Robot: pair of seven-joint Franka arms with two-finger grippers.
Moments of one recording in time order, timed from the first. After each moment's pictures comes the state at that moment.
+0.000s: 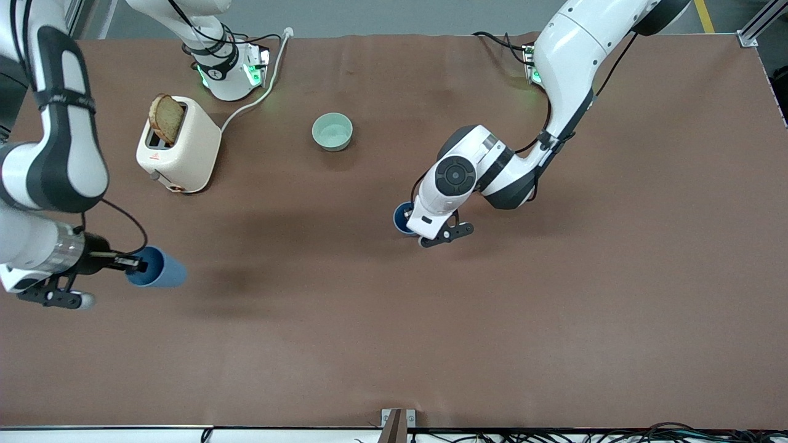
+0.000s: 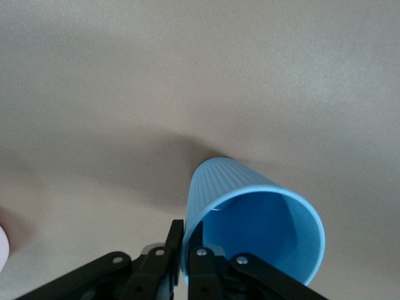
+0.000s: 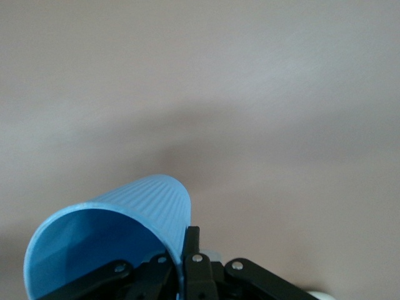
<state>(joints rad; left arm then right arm) -0.35 0.66 -0.42 -1.62 0.07 2.18 -1.05 -0.01 0.40 0.02 -1.49 0.10 1.82 0.19</state>
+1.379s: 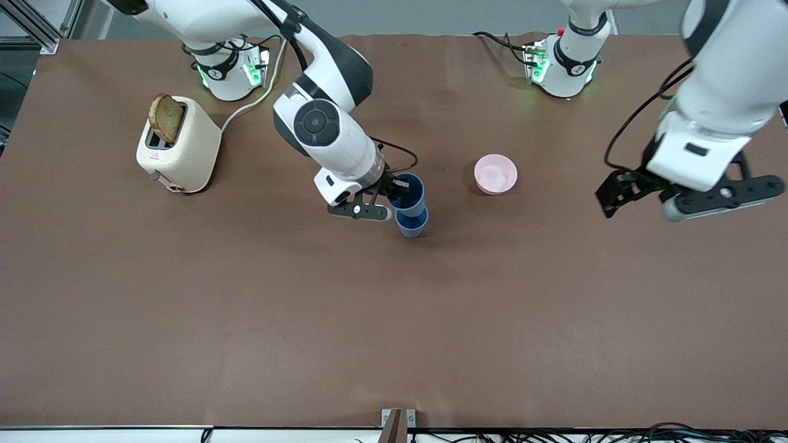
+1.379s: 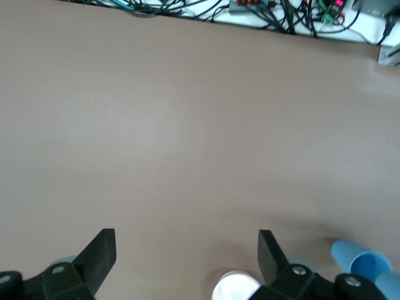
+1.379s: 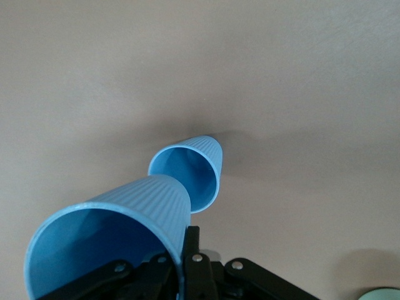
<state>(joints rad) 0.01 0.16 -0.30 -1.37 0.15 1.65 -0.42 0.35 0.55 0.47 -1.52 0.04 2.13 0.92</state>
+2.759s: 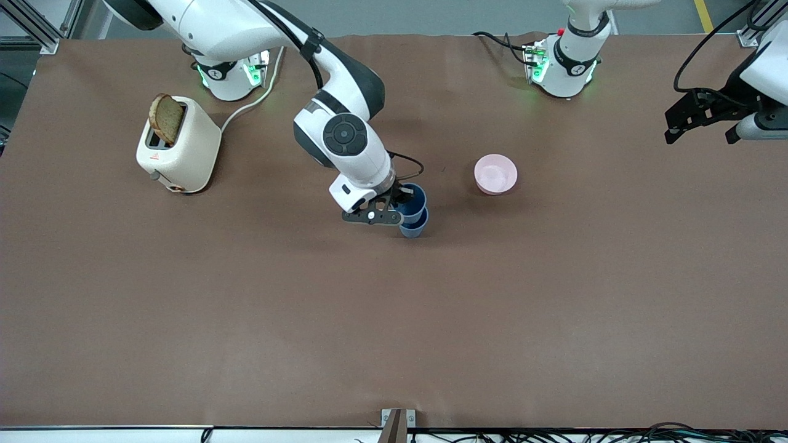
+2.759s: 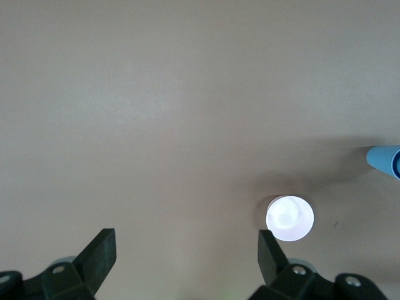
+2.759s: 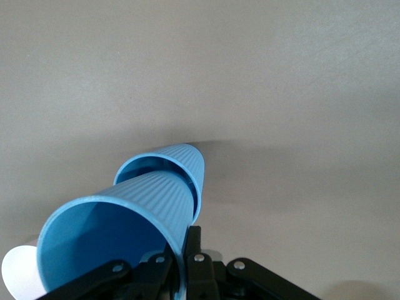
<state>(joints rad) -0.02 -0.09 -0.10 -1.58 0.02 1.53 -0.07 0.38 0.62 0.46 -1.52 -0.08 2.15 0.92</state>
